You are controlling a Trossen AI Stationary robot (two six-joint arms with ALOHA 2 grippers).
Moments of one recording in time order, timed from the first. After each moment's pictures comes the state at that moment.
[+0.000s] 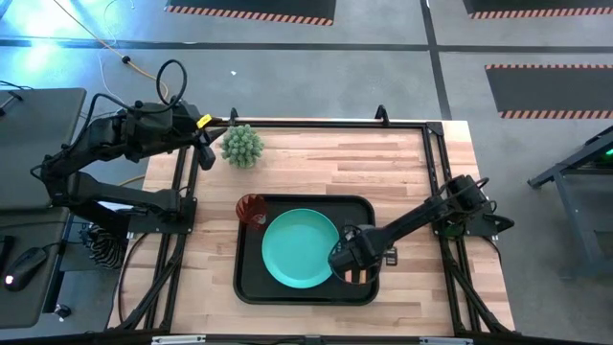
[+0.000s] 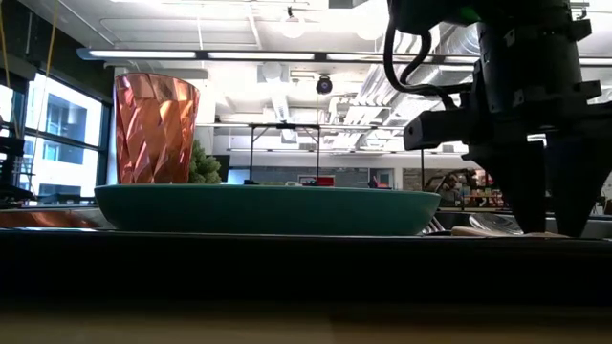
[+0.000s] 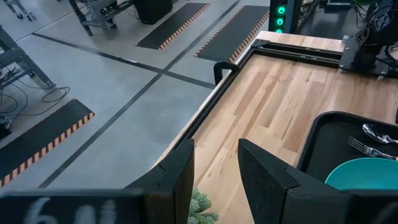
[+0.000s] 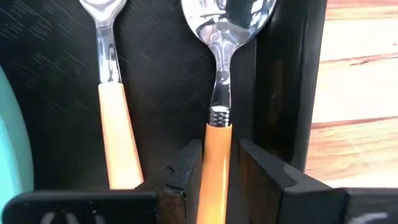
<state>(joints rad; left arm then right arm) 0.19 0.91 1.41 -0.99 -0.44 -0.02 0.43 1.94 1.27 -0.96 -0.04 2.04</state>
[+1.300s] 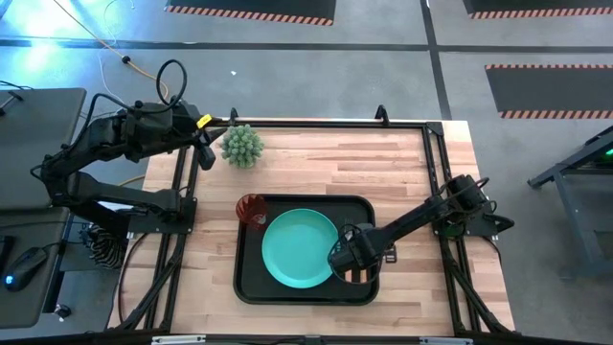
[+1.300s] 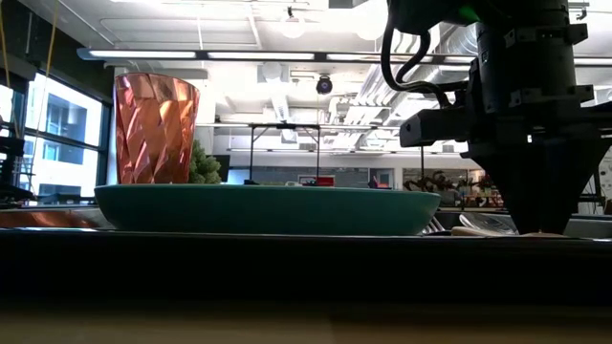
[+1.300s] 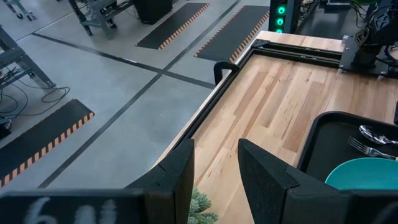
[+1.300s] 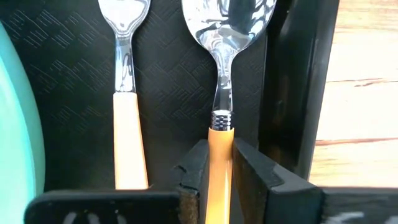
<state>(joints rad) 0.19 0.91 1.41 -0.99 -0.44 -0.02 0.43 1.94 1.27 -0.96 0.01 1.99</state>
